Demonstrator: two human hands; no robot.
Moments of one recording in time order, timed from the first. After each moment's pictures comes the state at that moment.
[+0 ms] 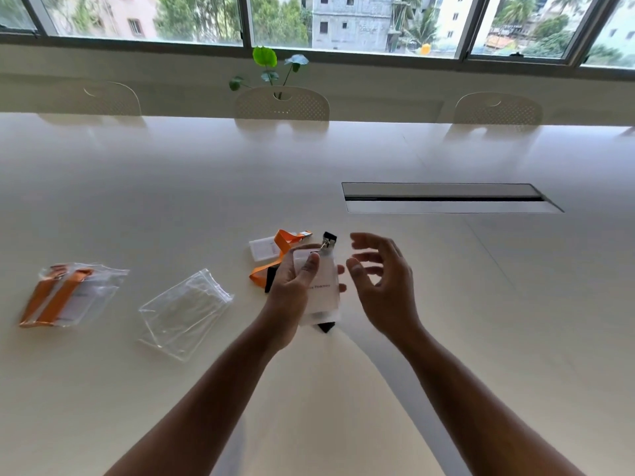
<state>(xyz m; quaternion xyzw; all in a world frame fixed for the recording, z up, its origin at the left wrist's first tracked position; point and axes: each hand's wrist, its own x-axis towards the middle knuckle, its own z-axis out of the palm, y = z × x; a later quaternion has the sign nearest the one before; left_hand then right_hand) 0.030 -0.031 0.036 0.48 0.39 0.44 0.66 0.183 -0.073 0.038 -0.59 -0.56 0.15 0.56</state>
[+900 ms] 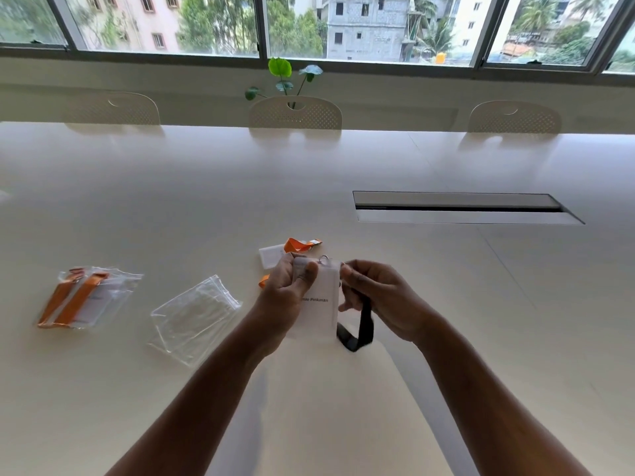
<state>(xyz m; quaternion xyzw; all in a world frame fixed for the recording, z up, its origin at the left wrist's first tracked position) 0.006 -0.031 0.058 0.54 0.39 0.43 0.61 0.200 -0.050 0.043 -0.40 -0.54 0.58 0.46</state>
